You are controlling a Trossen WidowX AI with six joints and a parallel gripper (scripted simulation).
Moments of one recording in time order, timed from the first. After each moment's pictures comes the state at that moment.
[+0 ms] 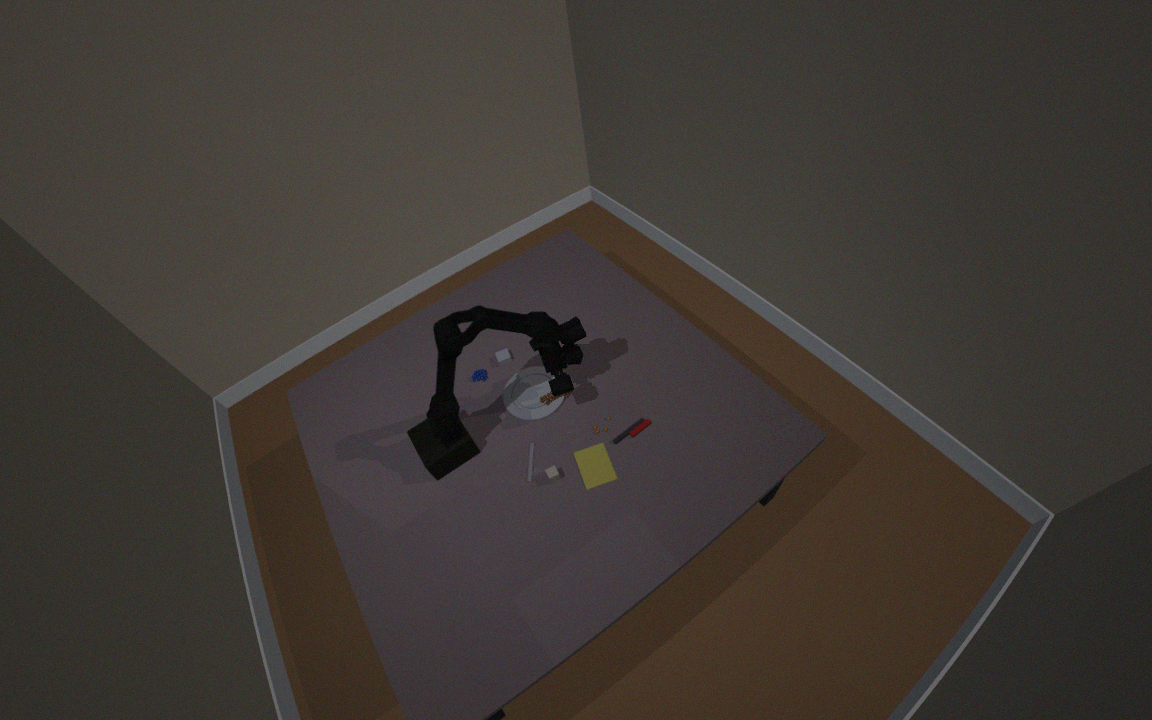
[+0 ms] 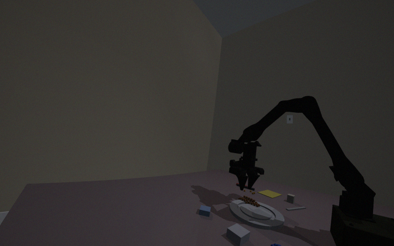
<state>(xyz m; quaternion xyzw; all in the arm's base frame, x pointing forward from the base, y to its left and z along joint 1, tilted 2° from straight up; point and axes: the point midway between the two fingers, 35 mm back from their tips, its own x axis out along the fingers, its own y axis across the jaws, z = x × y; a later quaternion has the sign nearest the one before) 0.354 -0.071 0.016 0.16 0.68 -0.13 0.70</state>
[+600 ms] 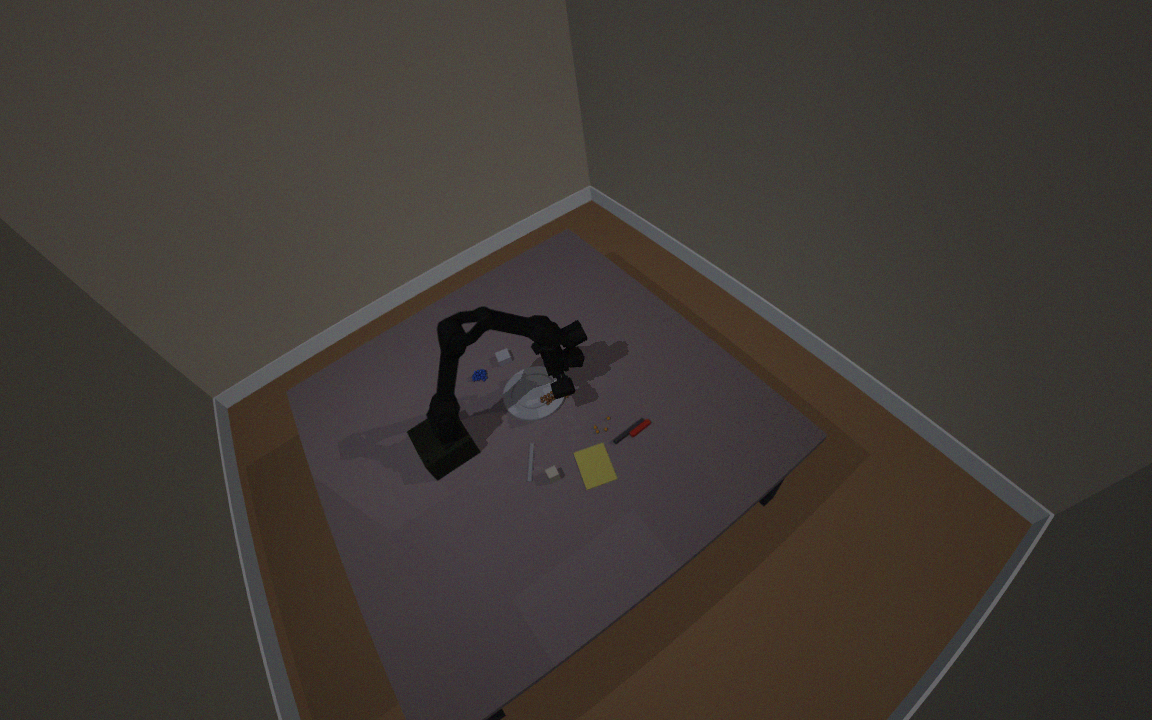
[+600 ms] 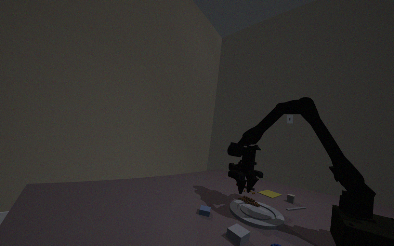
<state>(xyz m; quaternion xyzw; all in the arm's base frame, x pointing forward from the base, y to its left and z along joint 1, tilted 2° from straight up) 0.357 -0.070 -0.001 0.16 0.68 -0.13 0.71</state>
